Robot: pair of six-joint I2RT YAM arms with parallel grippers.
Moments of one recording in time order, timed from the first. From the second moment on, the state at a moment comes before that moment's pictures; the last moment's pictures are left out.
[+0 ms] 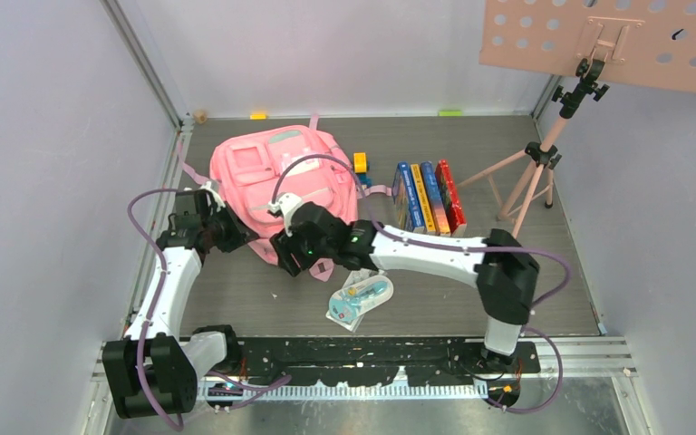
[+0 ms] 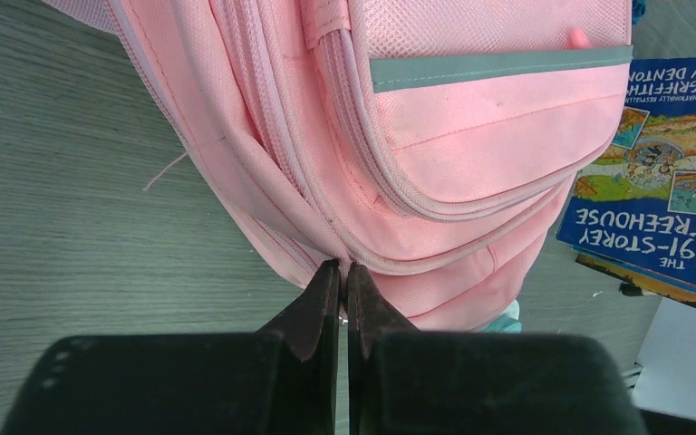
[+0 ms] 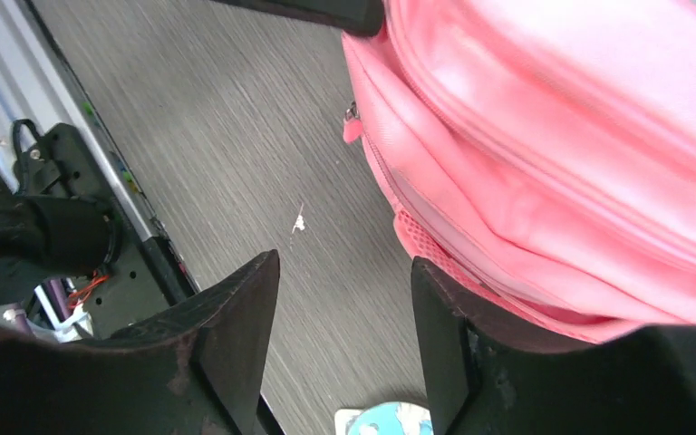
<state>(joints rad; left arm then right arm) 0.09 1.06 0.75 -0.55 0.35 -0.50 1.14 1.84 1.42 -0.23 0.02 0.29</state>
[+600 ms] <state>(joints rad) 0.09 1.06 0.75 -0.55 0.36 -0.49 1.09 1.85 1.39 -0.24 0.11 -0.03</state>
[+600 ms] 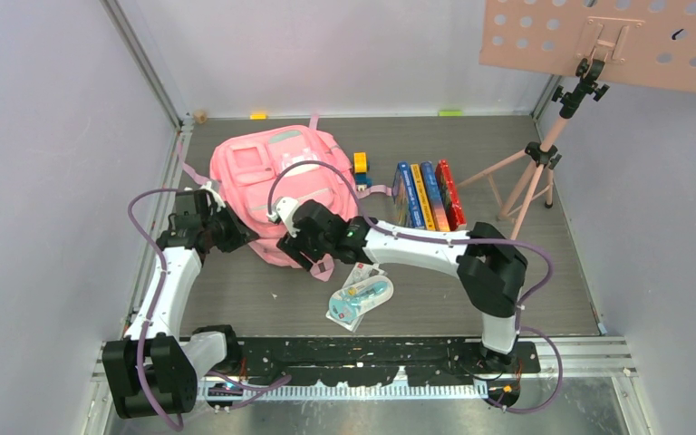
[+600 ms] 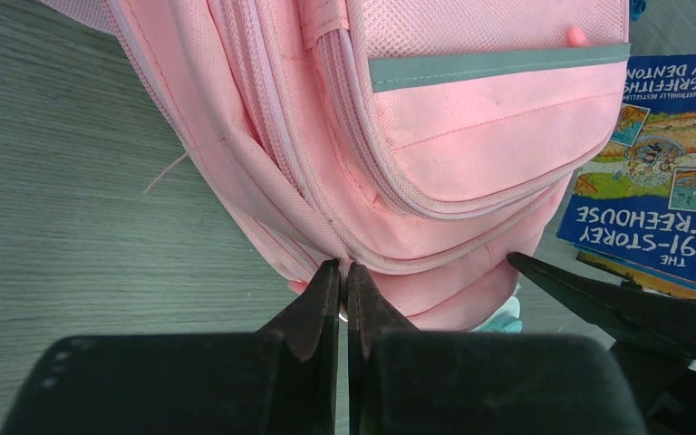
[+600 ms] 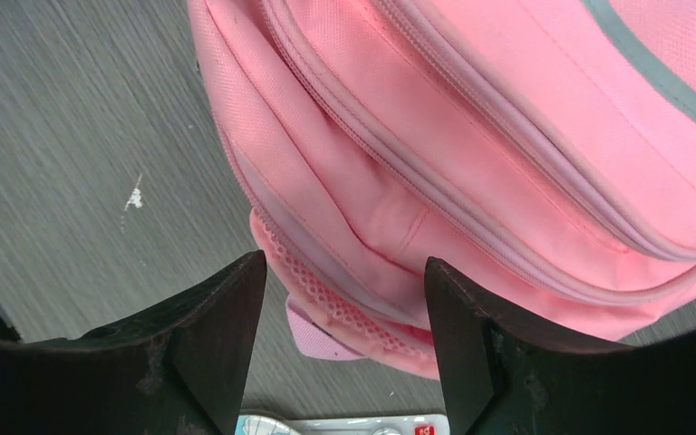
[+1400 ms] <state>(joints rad) 0.05 1.07 0.75 -0.55 0.36 -0.48 1.09 1.96 1.51 -0.25 0.17 -0.08</state>
